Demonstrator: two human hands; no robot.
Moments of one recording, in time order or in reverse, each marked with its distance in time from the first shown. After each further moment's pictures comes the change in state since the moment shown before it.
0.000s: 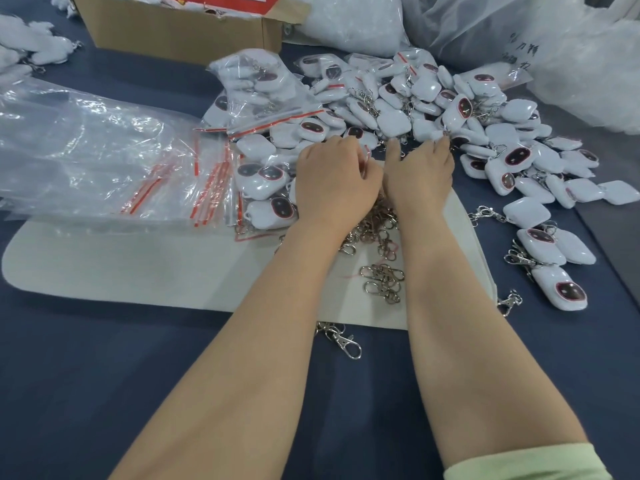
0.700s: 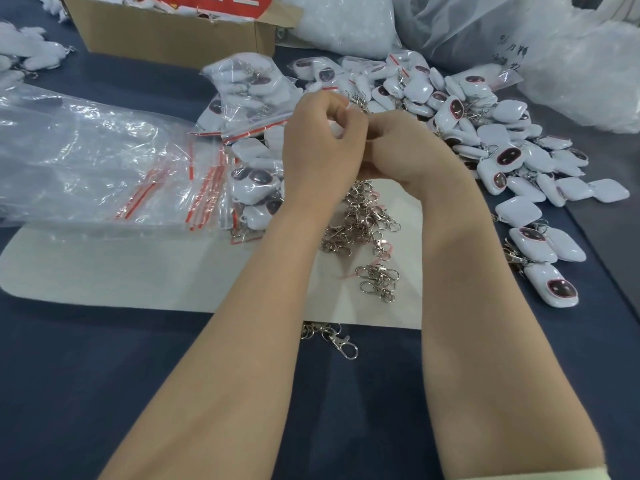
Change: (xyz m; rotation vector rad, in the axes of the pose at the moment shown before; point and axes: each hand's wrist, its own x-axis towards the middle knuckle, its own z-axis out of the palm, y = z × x) left_hand 0.013 0.013 -0.029 -0.534 0.166 -0.154; right_hand -0.009 -0.041 -0.049 0.505 -0.638 -0.305
